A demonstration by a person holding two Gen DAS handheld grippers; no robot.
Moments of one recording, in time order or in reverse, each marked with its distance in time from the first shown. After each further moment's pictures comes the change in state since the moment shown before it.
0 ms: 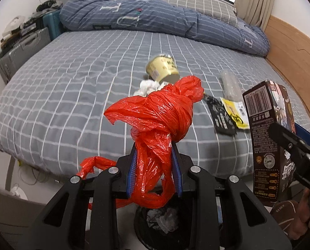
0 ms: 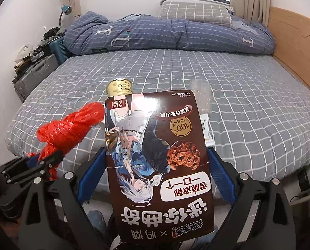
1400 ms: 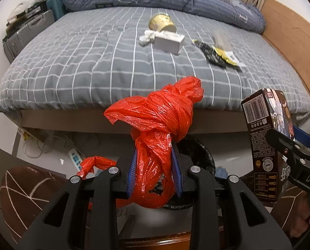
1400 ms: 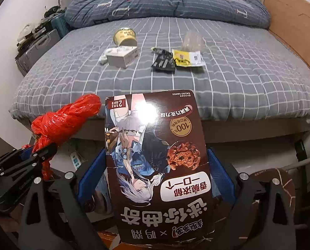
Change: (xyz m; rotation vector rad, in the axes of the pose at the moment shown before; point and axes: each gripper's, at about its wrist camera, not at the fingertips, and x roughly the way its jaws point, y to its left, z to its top) left arm -0.053 0.006 -0.126 0.027 0.135 0.015; right arm -0.055 0.008 -0.129 0.014 0.182 -0.011
